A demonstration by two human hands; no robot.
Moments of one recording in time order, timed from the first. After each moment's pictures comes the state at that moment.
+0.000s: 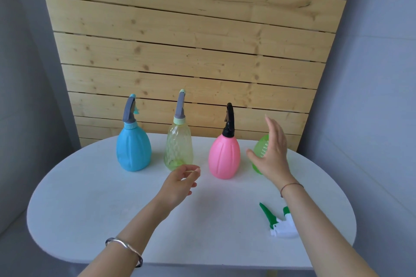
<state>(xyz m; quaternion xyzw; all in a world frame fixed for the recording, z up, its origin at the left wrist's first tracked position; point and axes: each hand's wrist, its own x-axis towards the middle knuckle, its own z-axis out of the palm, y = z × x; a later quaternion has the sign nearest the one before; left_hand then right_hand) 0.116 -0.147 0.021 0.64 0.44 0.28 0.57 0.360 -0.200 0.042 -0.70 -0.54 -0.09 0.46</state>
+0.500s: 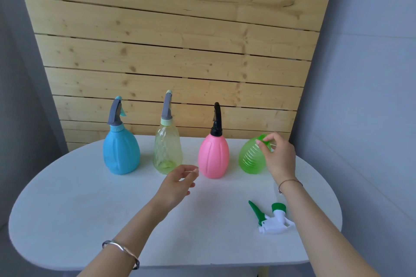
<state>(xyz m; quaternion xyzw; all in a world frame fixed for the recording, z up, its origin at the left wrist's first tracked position) 0.134 -0.155 0.022 0.65 0.41 0.29 0.57 0.386 -0.219 0.047 -0.74 -0.41 -0.08 0.52</state>
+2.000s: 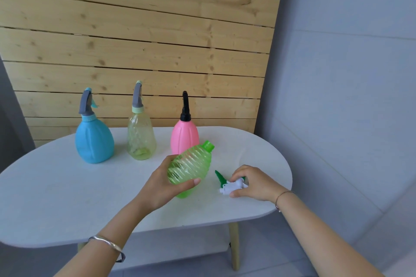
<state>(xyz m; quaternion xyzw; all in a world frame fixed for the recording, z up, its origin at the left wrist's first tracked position) 0.131 -0.209 0.014 0.78 0.31 0.29 0.46 0.375 -0.336 0.014 -0.77 -0.56 0.19 0.22</state>
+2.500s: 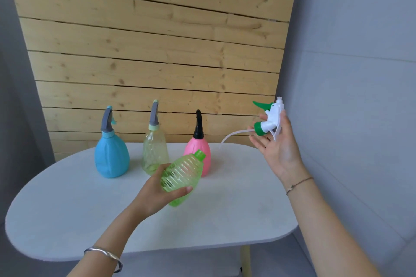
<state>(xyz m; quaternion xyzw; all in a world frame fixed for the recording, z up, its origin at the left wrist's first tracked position) 0.105 -0.181 0.024 0.76 0.35 0.29 0.46 0.357 -0.309 0.131 -0.42 -0.30 0.33 0.79</state>
